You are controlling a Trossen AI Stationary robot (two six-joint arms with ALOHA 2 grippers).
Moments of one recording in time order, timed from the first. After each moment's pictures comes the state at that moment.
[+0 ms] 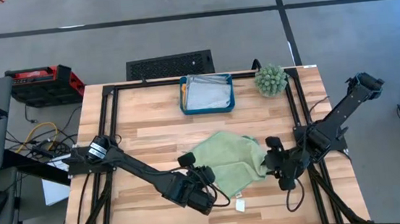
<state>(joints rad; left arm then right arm) -0.50 2.05 1.79 -1.02 -0.69 -0.70 0.70 1.12 0.81 -0.69 0.29 0.48</state>
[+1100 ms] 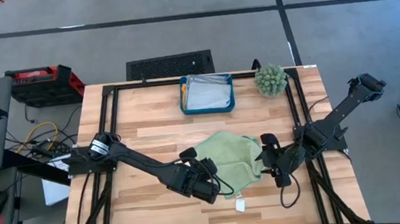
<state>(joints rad) -0.44 2.05 1.79 -1.01 -0.59 -0.72 0.63 1.12 0.81 -0.63 0.29 0.33</state>
